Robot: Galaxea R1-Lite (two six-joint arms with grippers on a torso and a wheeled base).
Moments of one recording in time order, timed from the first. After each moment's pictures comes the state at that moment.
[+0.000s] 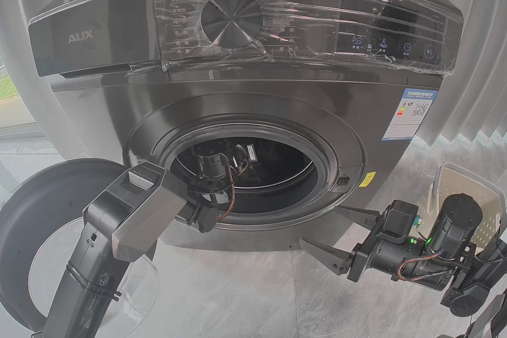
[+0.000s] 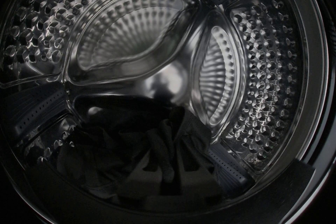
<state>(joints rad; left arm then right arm) -0.49 2.69 -1.69 -1.18 0.23 -0.13 0.72 1.80 -0.21 -1.50 0.12 0.17</state>
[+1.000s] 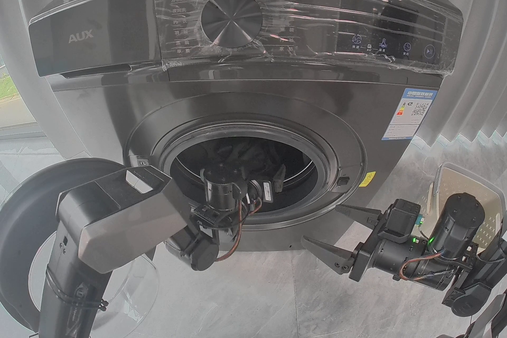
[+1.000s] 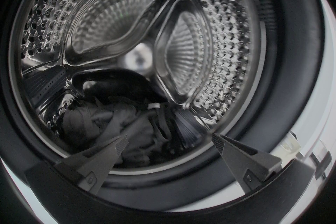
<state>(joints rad) -0.62 2.47 -1.19 -1.25 0.23 -0.16 0.72 1.79 -0.21 -1.50 0.12 0.17</state>
